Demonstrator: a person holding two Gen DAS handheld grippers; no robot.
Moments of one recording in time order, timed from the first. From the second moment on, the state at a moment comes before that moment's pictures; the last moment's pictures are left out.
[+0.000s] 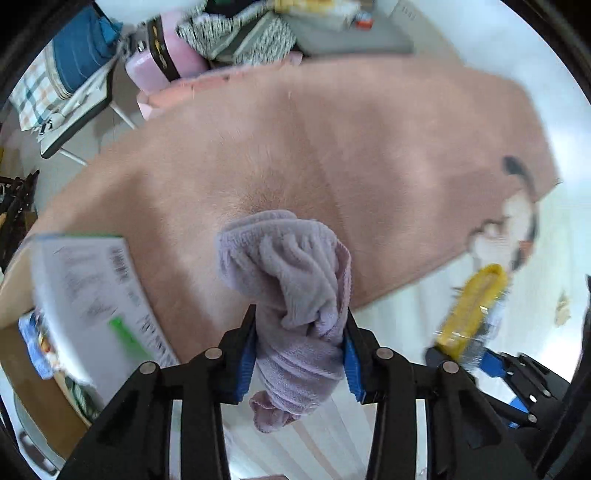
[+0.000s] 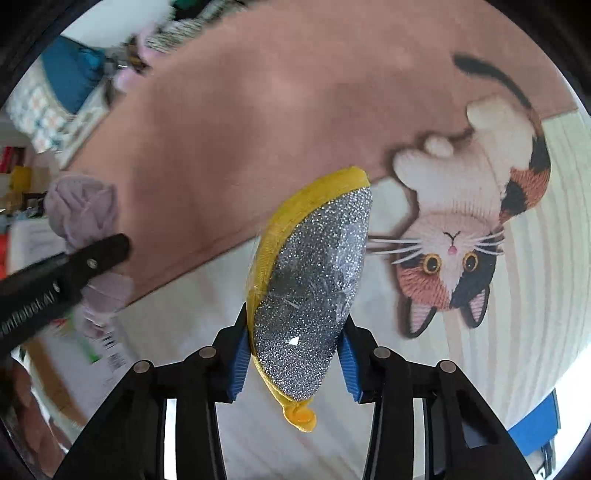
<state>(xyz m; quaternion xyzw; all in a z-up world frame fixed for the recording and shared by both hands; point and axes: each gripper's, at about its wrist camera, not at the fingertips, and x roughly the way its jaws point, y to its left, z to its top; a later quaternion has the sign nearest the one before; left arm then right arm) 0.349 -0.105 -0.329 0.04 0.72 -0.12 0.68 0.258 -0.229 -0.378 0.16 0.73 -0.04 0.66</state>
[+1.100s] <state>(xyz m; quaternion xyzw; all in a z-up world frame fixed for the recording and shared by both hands) 0.263 0.284 -0.312 -0.10 0.77 0.03 0.63 0.237 0.190 -0.335 0.12 0.71 0.22 0.66</state>
